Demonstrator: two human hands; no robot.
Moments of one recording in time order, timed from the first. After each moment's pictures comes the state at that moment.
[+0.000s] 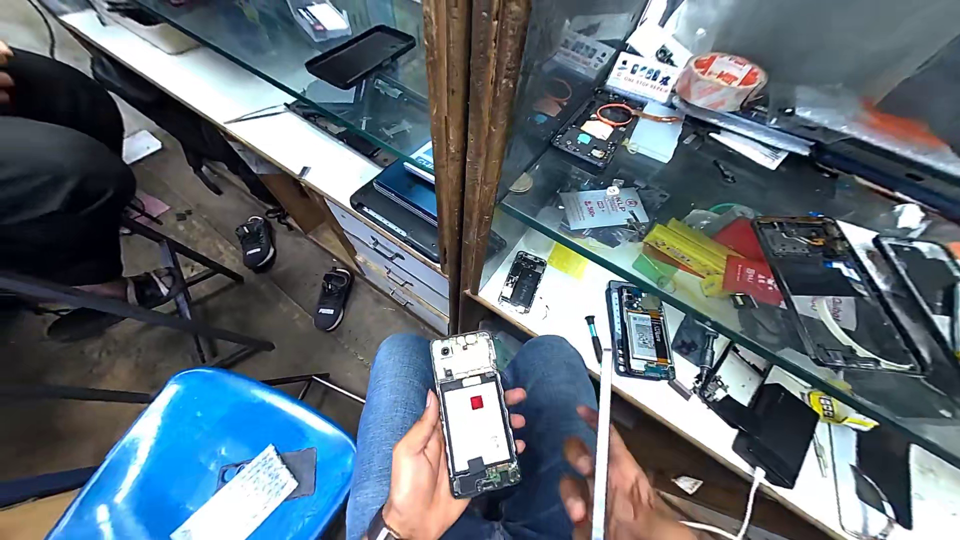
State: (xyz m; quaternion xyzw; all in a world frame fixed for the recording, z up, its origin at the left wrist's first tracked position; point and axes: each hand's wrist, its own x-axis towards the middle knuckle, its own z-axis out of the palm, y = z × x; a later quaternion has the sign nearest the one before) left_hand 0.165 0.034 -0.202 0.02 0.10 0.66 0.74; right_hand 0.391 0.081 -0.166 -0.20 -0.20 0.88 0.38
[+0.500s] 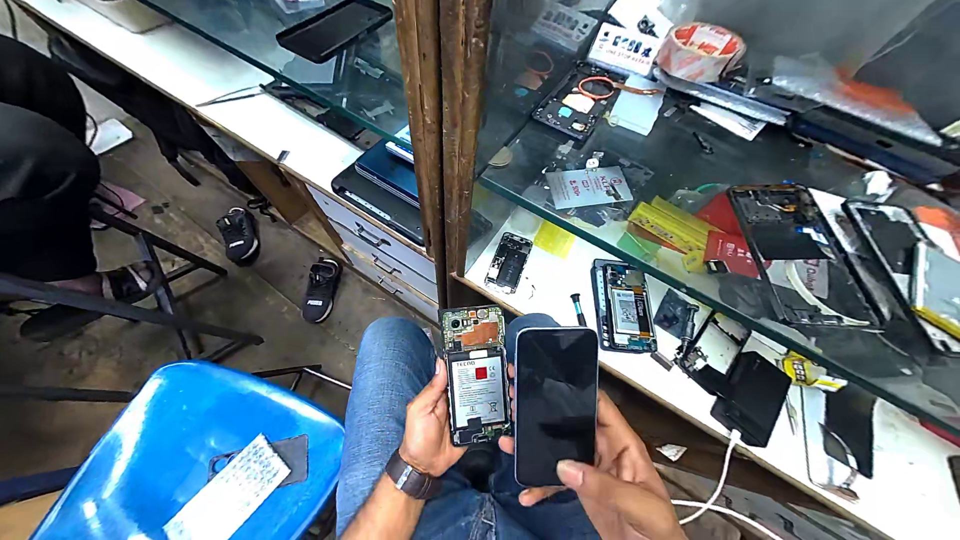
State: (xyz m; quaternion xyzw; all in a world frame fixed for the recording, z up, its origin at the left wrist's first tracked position) left_hand 0.175 0.050 -0.230 0.08 0.12 0.67 0.73; right_hand 0.387 0.084 -0.154 -0.21 -0.36 0.83 0.38
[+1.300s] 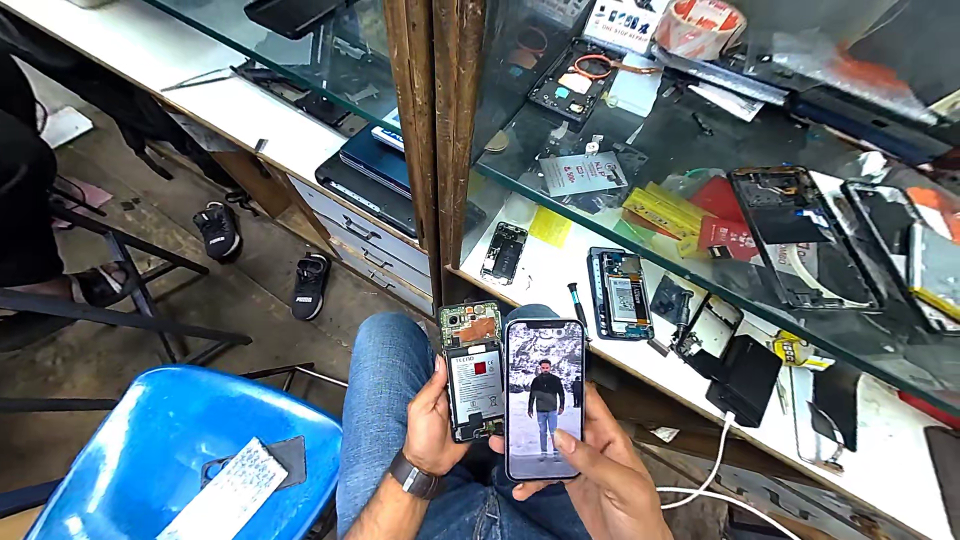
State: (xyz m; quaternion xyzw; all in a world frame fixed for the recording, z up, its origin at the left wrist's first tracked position) left_hand 0.176 0.049 -0.238 0.05 0.15 0.67 0.73; right_hand 0.370 0.073 -0.159 -0.25 -0.31 0.83 0.40
